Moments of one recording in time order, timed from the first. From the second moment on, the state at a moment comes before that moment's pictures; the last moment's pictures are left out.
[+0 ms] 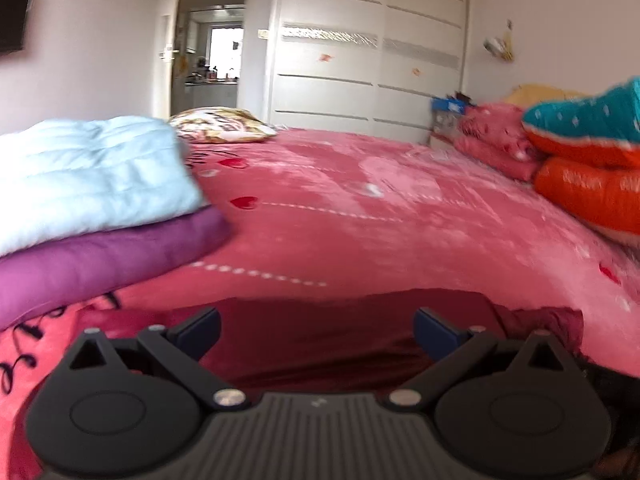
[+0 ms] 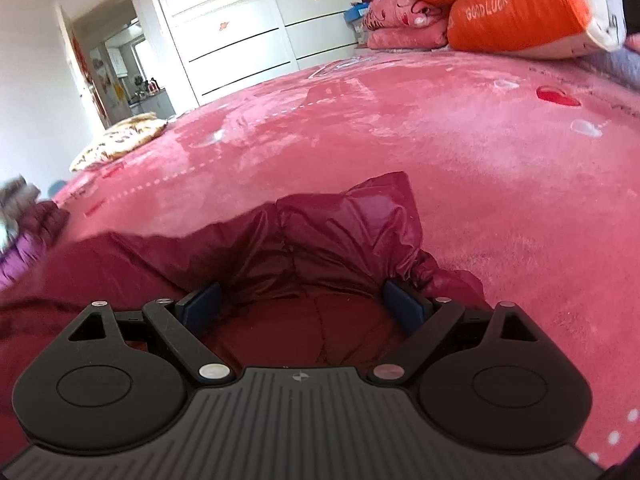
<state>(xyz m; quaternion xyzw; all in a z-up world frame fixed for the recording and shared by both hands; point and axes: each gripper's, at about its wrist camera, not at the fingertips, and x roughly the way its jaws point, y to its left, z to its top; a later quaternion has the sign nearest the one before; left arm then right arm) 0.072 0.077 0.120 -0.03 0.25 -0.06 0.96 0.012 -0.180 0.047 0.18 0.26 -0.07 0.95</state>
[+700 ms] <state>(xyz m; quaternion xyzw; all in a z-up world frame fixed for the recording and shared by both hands) 0.125 0.043 0.058 0.01 0.33 -0.03 0.94 0.061 -0.186 0.048 0.12 0.32 -0.09 0.94</state>
